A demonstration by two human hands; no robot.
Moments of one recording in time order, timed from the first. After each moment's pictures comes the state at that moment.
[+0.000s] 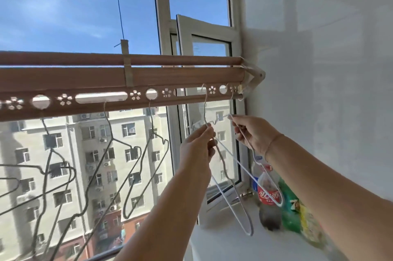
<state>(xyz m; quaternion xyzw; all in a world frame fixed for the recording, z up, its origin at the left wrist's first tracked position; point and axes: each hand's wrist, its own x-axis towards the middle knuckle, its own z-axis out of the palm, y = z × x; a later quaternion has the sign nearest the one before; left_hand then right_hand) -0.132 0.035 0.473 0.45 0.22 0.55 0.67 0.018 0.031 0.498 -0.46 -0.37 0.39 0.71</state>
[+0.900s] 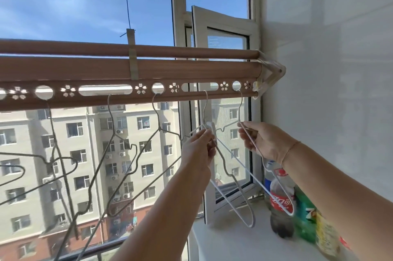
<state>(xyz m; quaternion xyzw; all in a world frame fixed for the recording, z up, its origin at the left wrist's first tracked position) -0.127 0.079 0.467 0.41 0.25 0.57 0.67 0.038 0.060 0.485 -0.45 -0.39 0.46 0.65</state>
